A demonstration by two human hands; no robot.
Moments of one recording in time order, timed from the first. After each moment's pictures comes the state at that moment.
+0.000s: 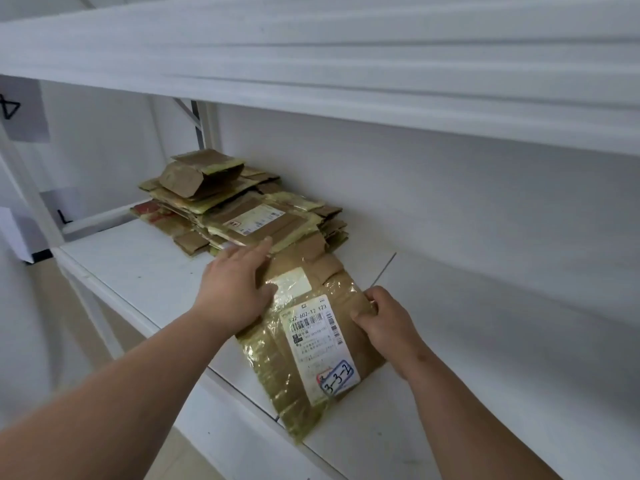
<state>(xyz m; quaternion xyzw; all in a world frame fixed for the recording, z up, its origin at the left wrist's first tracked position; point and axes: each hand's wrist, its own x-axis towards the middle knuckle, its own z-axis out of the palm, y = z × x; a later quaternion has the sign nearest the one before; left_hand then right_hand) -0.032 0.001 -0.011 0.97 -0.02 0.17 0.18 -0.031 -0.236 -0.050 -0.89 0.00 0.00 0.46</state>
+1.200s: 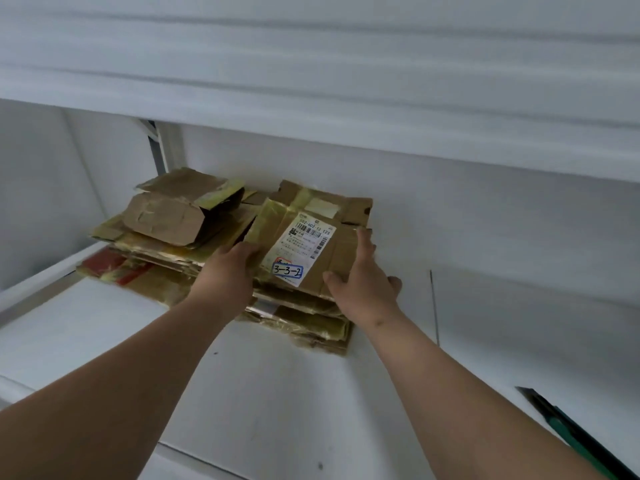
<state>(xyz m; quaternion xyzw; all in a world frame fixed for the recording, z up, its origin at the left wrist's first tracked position) 0.176 0.157 -0.016 0.95 -0.08 0.08 0.28 0.120 -0.044 -0.012 -0.94 0.12 -0.13 0.30</state>
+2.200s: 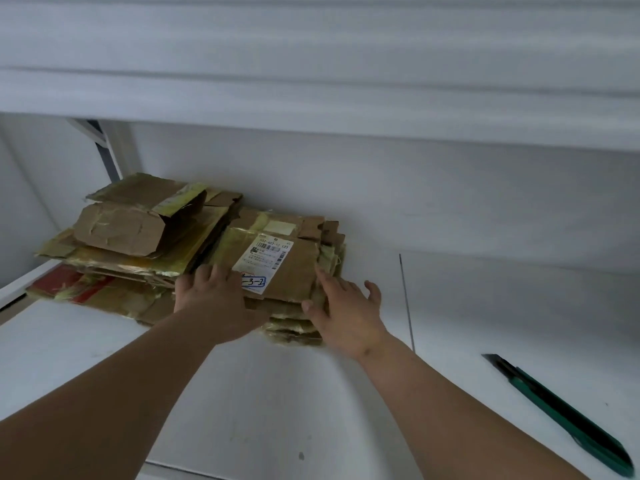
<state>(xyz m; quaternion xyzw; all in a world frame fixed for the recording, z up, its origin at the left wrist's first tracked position) 0.155 0.126 -0.025 0.99 -0.12 0.01 -0.07 0.089 -0.070 -0.057 -0.98 0.04 -0.07 0.17</state>
